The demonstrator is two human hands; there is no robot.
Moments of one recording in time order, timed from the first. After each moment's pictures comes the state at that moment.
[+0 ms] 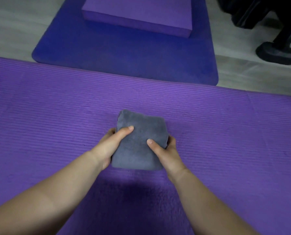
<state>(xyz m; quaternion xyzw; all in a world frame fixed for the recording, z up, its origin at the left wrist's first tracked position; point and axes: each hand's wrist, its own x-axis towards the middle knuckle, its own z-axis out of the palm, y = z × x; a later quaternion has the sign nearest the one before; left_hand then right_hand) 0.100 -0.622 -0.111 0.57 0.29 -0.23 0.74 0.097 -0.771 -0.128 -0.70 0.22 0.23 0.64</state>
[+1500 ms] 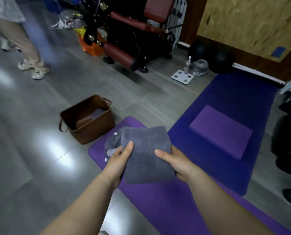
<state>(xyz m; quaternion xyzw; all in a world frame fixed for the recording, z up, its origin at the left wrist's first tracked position) -0.162 -0.405 0.585 0.49 0.39 0.14 0.77 -0.036 -0.518 0.579 -0.63 -0.16 0.51 0.56</state>
